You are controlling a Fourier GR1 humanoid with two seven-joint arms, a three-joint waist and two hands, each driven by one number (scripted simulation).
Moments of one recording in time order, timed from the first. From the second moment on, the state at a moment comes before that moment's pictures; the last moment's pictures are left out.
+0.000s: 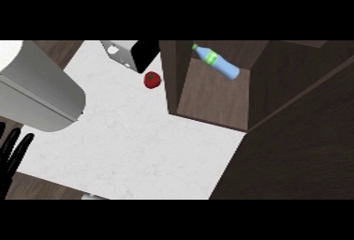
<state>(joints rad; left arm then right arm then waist) 0.34 0.77 -0.14 -1.87 0.99 -0.23 -0.49 0.40 -0.51 0.59 -2.49 -0.03 0.61 0.02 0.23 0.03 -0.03</state>
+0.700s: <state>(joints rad) 0.32 0.78 -0.11 -1.86 1.00 -0.26 -0.49 0.41 -0.48 0.59 -2.46 -0.07 0.61 0.02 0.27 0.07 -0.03</state>
